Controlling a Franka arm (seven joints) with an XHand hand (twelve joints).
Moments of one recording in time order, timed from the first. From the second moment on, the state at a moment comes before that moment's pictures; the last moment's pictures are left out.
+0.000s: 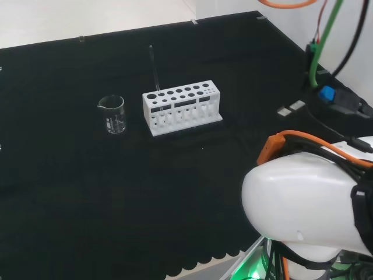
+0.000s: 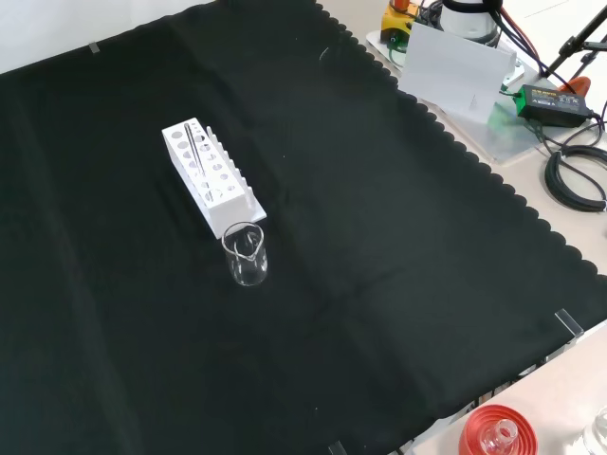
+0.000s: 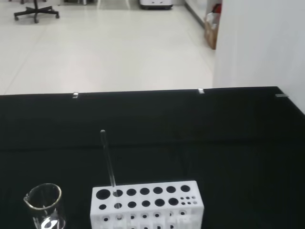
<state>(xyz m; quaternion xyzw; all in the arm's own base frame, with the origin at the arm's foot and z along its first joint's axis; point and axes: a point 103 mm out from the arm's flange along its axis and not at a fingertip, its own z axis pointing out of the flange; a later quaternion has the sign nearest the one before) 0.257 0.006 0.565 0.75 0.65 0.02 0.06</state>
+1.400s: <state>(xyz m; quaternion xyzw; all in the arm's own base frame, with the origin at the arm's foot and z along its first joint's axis) 0.401 0.042 0.518 0.67 0.74 -0.02 0.03</state>
